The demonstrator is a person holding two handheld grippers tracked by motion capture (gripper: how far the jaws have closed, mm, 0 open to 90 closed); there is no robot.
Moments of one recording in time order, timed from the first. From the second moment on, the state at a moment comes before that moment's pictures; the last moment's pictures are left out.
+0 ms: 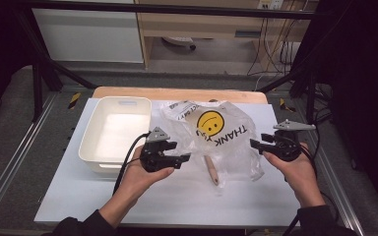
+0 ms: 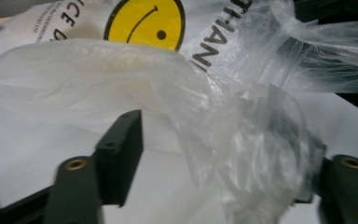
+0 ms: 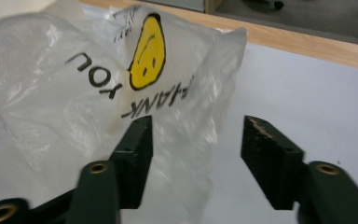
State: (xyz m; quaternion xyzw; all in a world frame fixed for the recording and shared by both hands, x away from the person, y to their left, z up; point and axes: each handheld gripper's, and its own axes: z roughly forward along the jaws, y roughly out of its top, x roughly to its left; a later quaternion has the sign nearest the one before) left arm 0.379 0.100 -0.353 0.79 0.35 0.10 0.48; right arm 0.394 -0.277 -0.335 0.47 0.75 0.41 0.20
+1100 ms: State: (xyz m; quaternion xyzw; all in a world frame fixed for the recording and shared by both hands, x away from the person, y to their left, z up) left arm 0.338 0.176 -0.349 0.75 0.37 0.14 0.53; right arm 0.363 -0.275 -0.377 0.49 0.71 0.44 0.23
